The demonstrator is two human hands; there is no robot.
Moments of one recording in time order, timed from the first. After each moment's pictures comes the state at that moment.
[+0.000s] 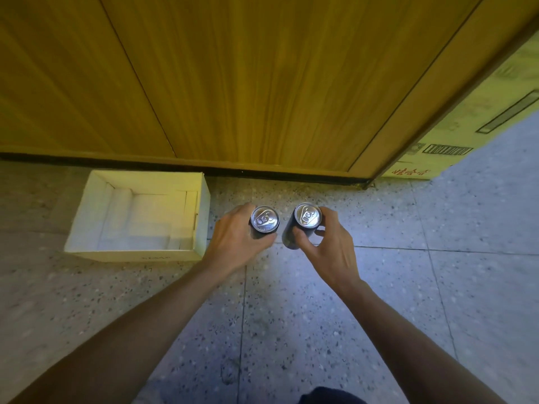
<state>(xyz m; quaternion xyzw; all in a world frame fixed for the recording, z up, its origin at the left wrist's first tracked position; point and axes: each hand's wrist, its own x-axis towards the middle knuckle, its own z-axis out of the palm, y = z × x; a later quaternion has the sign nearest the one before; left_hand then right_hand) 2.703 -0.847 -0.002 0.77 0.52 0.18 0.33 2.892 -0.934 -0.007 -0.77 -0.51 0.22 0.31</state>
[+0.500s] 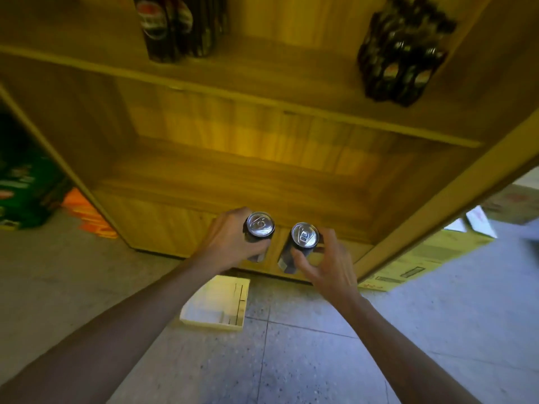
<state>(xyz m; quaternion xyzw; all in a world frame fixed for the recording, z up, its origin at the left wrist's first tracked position) 2.564 -0.767 0.616 0.77 0.51 0.25 0.30 2.785 -0.853 0.595 -0.69 -0.62 0.17 0.34</state>
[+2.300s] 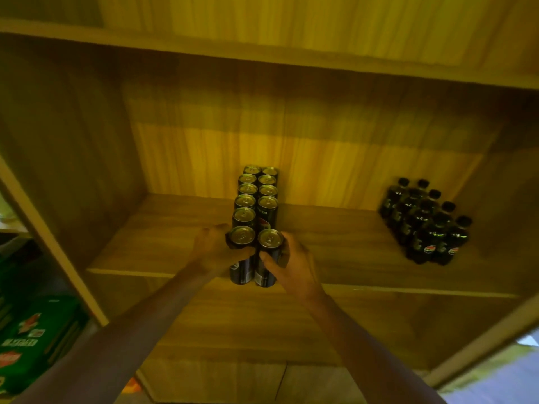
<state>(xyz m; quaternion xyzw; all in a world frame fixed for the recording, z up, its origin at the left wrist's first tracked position) 2.364 -0.460 0.886 0.76 0.51 0.29 0.27 2.552 -0.525 0.842 -0.65 -0.60 0.16 0.44</state>
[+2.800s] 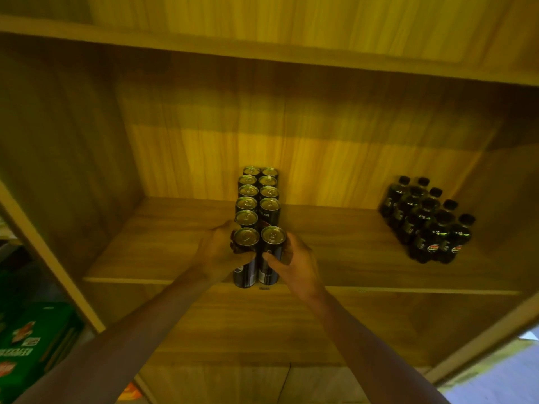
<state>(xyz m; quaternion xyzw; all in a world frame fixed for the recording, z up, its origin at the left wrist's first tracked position) 2.365 -0.449 0.884 0.78 0.47 0.31 0.28 2.550 -0.506 0.833 -0.64 -0.59 0.17 0.47</state>
